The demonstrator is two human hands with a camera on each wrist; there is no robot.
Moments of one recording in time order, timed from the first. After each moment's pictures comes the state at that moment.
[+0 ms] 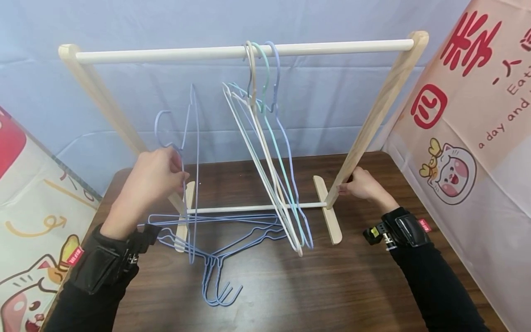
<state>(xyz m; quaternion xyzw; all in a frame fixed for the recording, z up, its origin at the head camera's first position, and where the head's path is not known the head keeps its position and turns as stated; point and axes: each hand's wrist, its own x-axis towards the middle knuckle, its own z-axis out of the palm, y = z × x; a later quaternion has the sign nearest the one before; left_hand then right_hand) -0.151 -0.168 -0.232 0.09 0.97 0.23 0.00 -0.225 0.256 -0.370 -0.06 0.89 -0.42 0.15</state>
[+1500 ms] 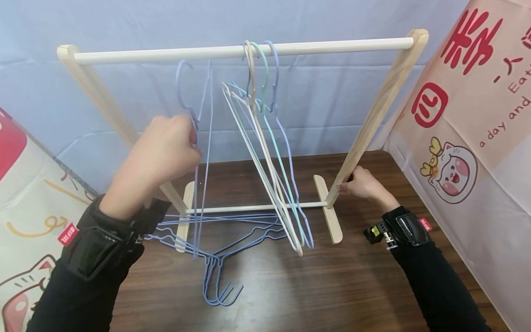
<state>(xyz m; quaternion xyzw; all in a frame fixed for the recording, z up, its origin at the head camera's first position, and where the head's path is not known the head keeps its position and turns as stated) -0.152 -0.125 -0.171 0.12 0.98 0.14 -0.04 -0.223 0.256 -0.367 -0.06 0.89 -0.42 0.15</state>
